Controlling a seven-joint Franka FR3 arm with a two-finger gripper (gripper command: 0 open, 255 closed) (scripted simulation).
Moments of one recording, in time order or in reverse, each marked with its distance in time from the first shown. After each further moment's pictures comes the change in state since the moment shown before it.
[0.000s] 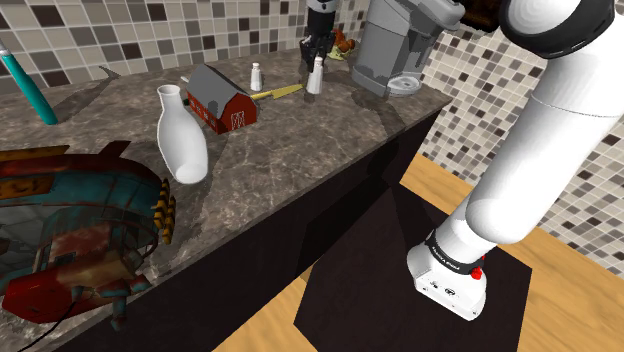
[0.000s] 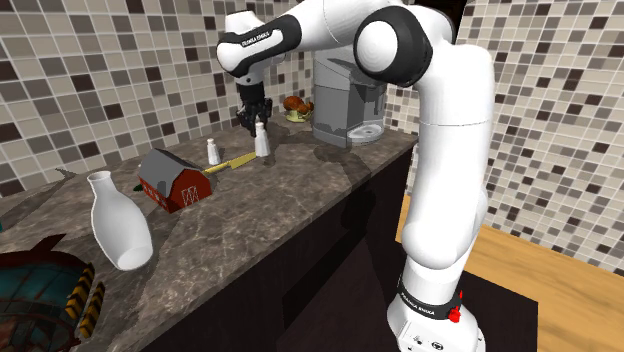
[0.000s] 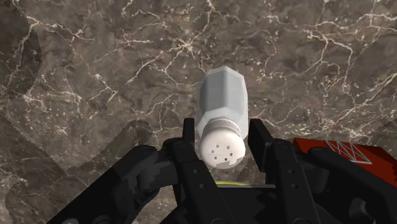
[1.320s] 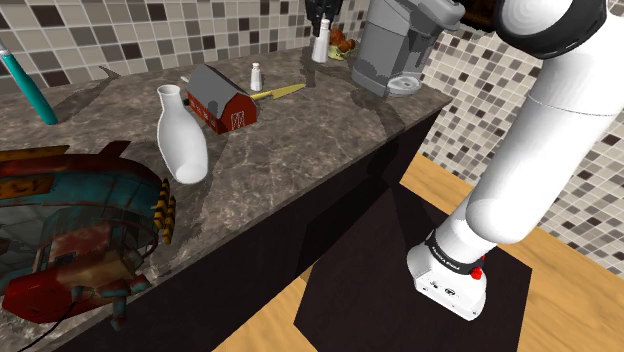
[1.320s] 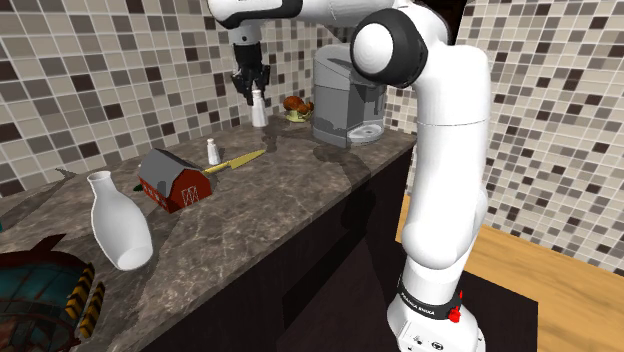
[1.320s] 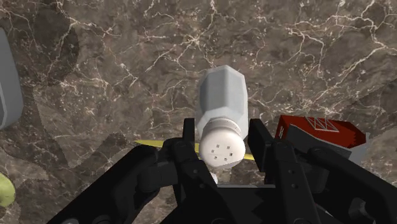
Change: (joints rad) arm 0.001 0.022 0.000 0.299 0.007 -0.275 -0.029
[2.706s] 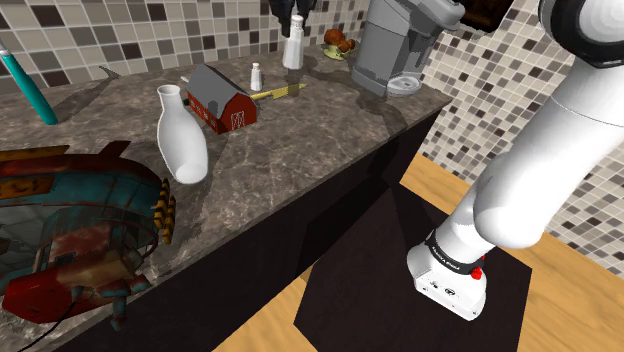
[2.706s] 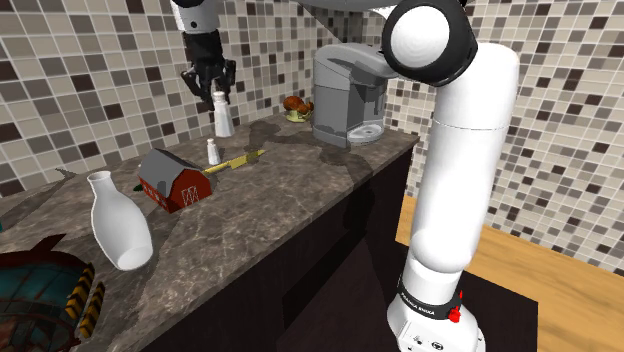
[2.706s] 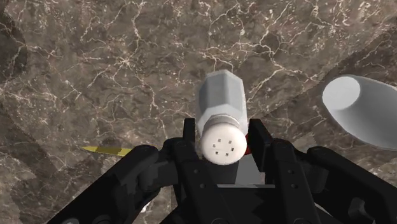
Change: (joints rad) arm 0.182 -0.141 0.134 -0.088 -0.025 -0.092 0.305
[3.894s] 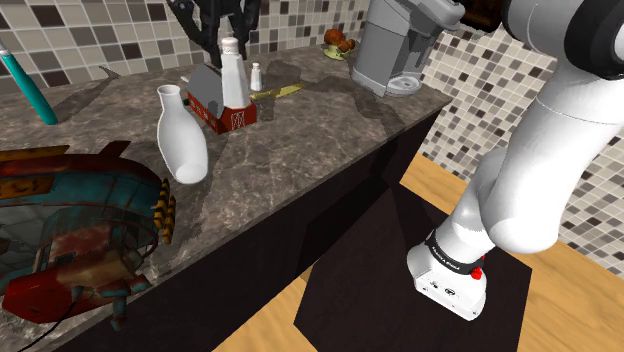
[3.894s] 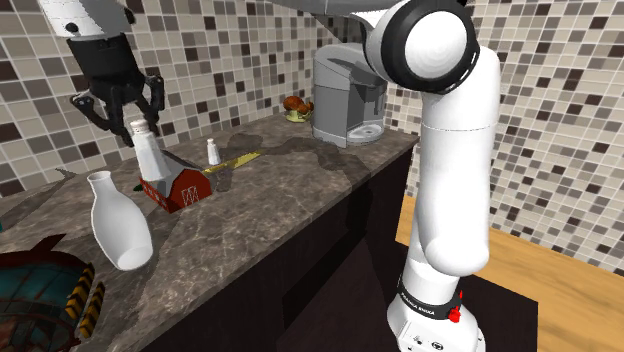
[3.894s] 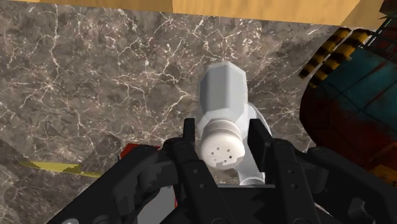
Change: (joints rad) arm 0.239 0.092 0.202 0.124 -0.035 -0.093 0.427
